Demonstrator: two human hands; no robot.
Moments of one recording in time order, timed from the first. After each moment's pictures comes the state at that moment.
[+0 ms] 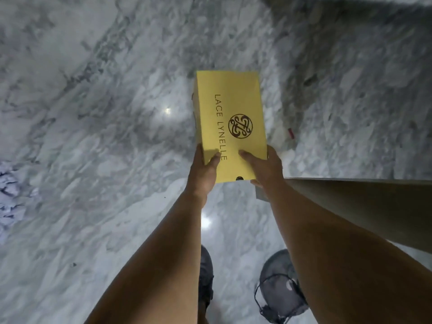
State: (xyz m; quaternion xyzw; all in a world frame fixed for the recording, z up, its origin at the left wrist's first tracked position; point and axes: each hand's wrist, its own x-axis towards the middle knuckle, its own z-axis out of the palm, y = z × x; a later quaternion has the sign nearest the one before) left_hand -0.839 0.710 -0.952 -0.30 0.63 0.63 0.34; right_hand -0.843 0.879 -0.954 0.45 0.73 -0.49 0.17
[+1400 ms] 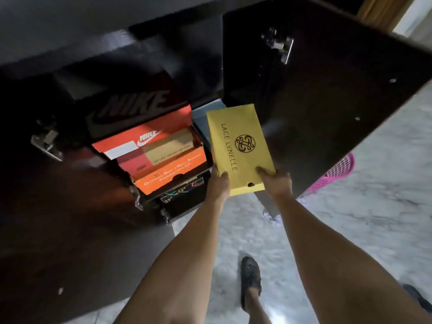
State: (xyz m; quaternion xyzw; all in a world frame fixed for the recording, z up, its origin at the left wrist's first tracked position) left_hand -0.347 0.055 -0.356 -0.59 0.51 0.61 -0.18; right_hand -0.502 0.123 -0.370 -0.21 0.84 -0.39 0.31
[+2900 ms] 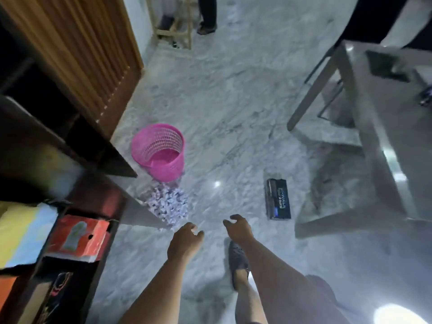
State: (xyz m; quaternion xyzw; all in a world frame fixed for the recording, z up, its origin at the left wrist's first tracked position) left_hand -0.576 0.299 -0.450 -0.28 0.83 0.38 0.29; right_hand -0.637 0.477 -0.499 0.18 0.83 -0.37 0.37
